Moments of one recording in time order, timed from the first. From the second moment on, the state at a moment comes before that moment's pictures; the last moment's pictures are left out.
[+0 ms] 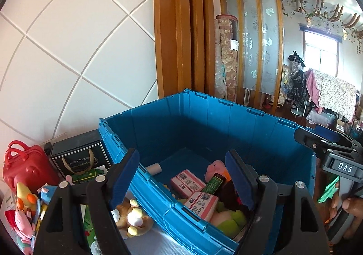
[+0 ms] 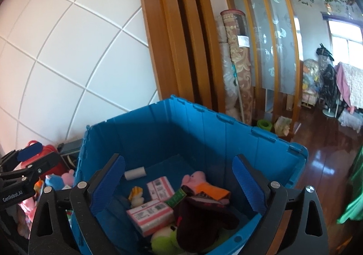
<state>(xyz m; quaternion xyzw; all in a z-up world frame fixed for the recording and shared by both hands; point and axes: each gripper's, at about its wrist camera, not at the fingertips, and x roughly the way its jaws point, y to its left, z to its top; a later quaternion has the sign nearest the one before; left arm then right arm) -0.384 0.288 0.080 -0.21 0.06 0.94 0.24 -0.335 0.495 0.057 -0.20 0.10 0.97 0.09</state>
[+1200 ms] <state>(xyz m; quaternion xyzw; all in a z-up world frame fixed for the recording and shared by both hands) -0.325 -0.122 -0.014 -0.29 0.06 0.96 -0.02 -0.312 0.195 0.031 -0.22 0.03 0.98 -0.02</state>
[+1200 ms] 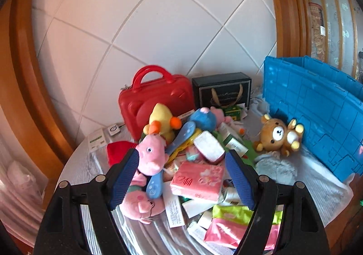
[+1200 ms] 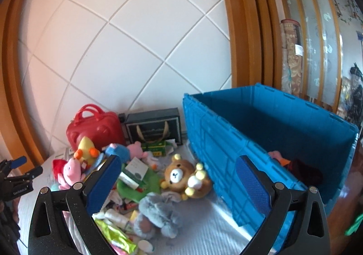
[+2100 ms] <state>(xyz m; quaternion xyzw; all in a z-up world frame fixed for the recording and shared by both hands) -0.335 -0.121 -0.163 -0.47 -0.01 0.88 0.08 -0.407 0.122 -0.096 -0.37 -0.05 0.91 -0.16</state>
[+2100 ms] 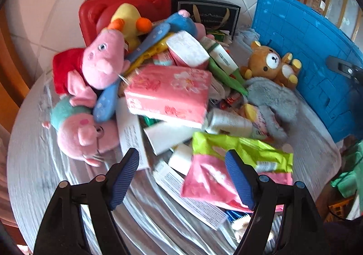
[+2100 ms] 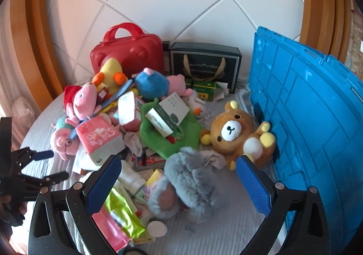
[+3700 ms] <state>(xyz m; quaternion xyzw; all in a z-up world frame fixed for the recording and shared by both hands) -0.390 -0.006 -0.192 -0.49 -0.12 0.86 0.12 -0.498 0.121 -0.230 -0.51 -0.11 0.82 -0.22</state>
